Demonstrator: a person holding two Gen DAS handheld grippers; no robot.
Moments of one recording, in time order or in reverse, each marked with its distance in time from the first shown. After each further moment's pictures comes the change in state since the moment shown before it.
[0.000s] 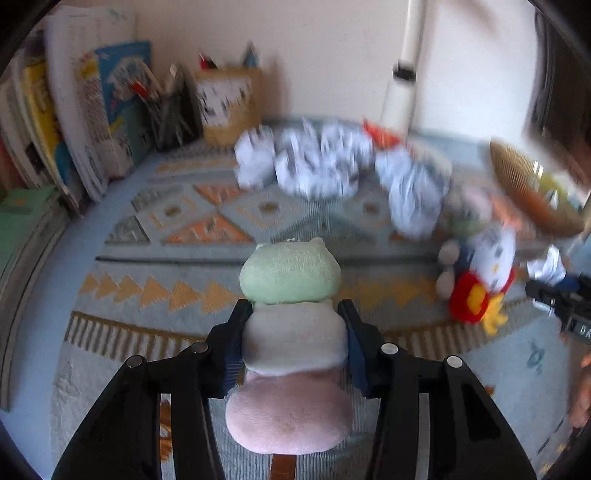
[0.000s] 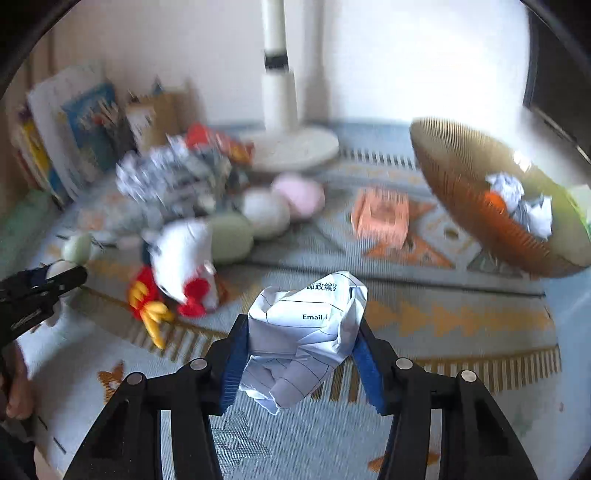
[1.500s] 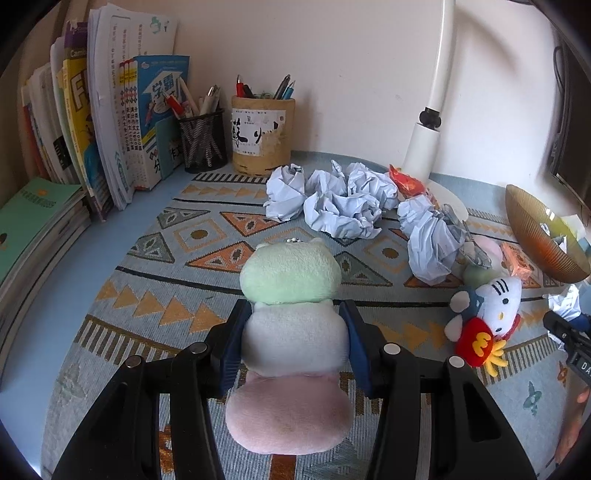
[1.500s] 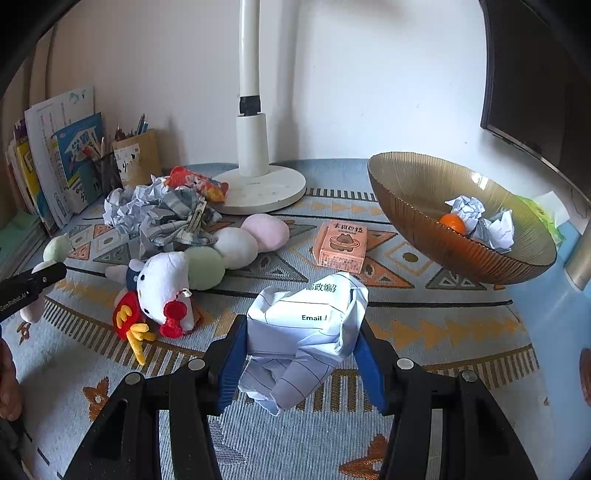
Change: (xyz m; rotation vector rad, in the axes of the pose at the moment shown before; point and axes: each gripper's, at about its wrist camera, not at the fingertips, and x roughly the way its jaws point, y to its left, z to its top) left arm -0.001 0.007 0.004 -0.082 -0.076 0.068; right arm -0.016 -0.004 -0.009 0.024 -0.135 -0.115
